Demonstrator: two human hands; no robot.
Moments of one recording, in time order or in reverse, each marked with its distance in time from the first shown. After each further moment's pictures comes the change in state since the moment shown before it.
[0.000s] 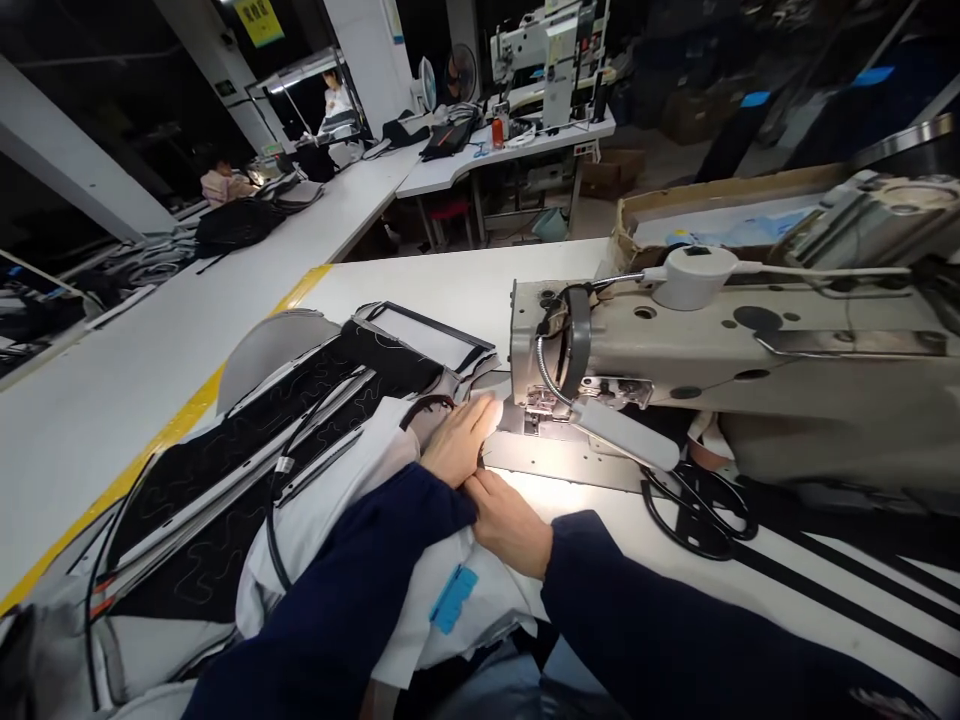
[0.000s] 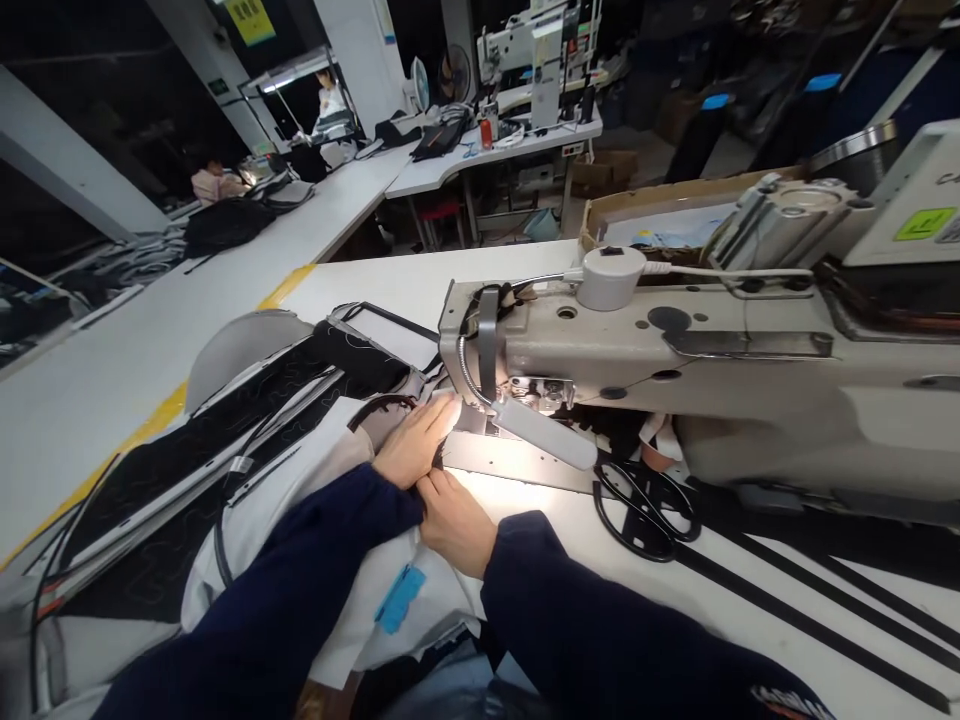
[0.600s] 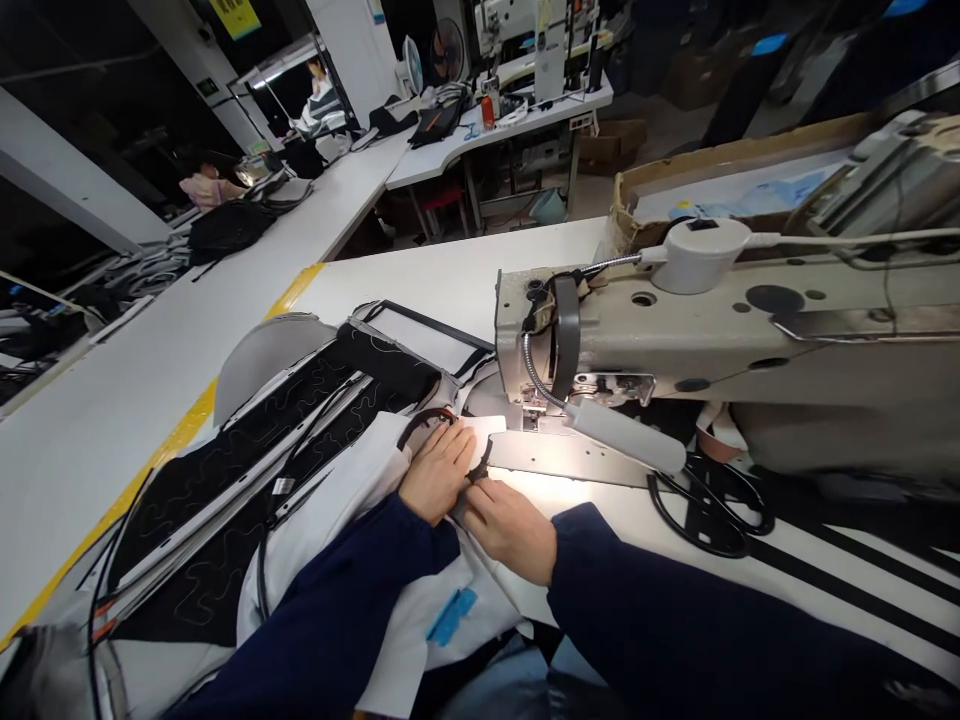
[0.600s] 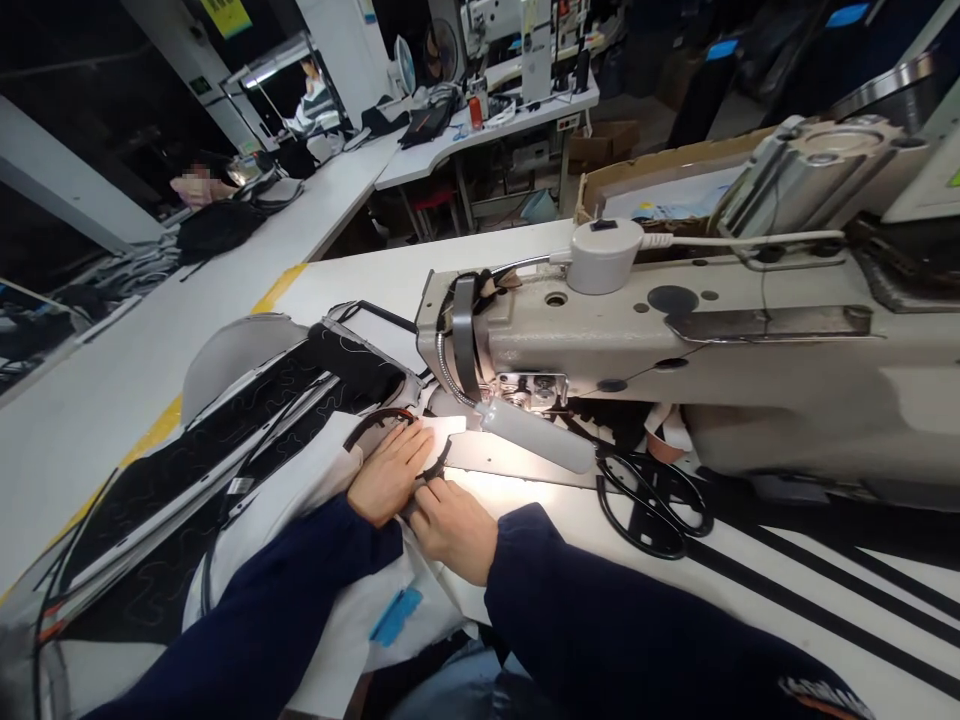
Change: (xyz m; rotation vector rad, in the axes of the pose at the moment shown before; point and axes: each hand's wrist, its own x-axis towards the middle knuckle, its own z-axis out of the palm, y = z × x) left_hand -0.042 0.000 -0.004 0.179 -0.165 0.103; right_hand -0.008 0.001 -0.004 -0.107 0.117 -0.131
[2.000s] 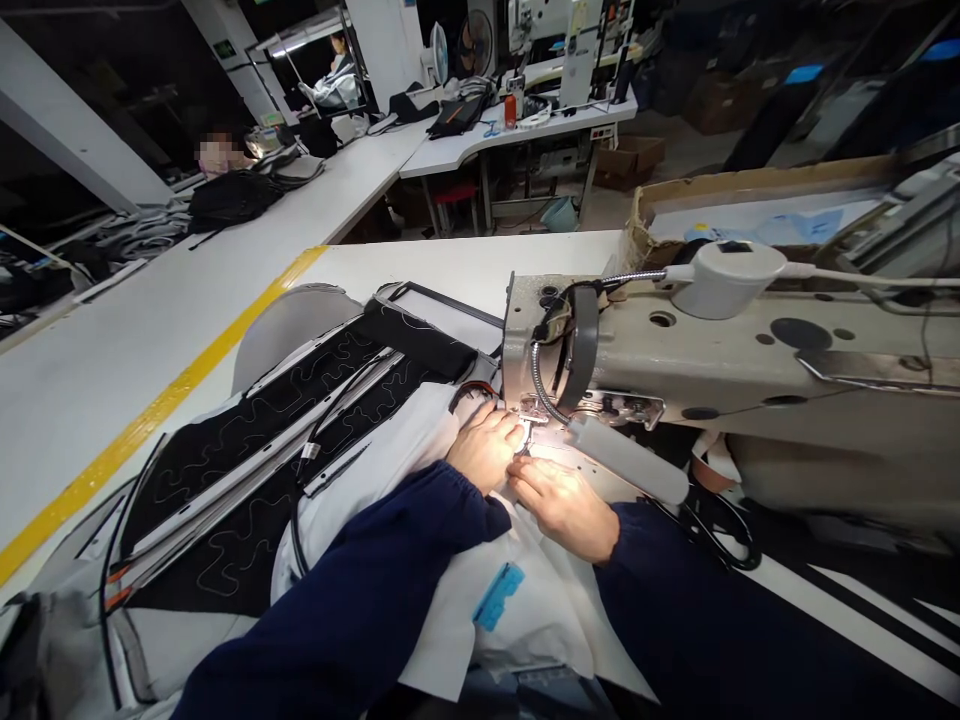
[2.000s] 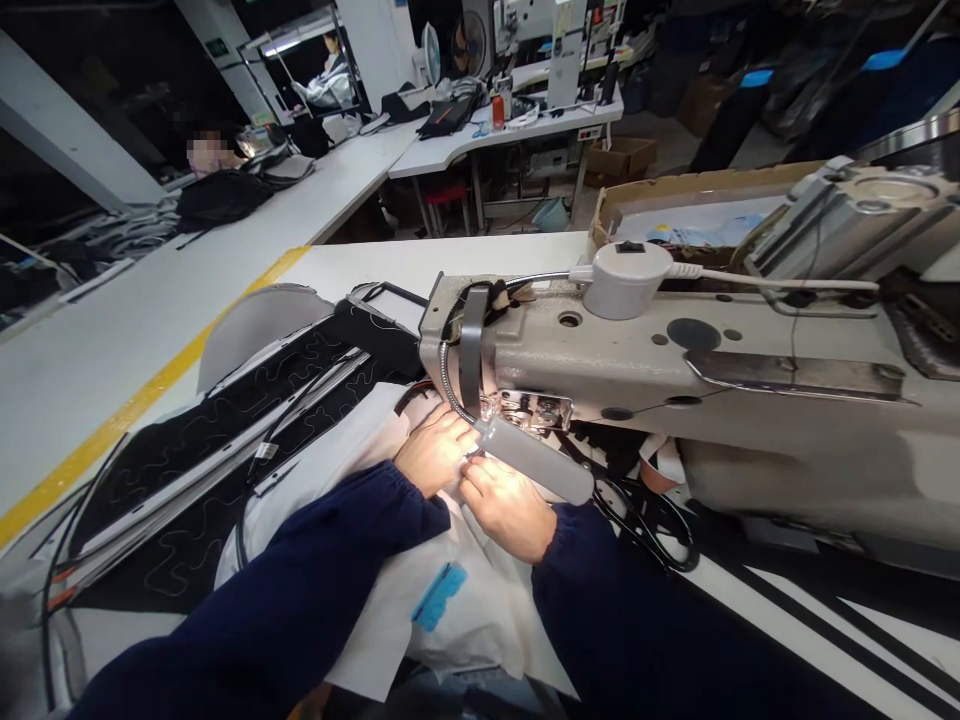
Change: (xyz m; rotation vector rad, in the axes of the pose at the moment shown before) left_hand 0.082 0.035 -0.025 -0.223 -0.014 -0.003; right_hand -0.030 0.078 -0.053 -0.019 0.011 -0.102
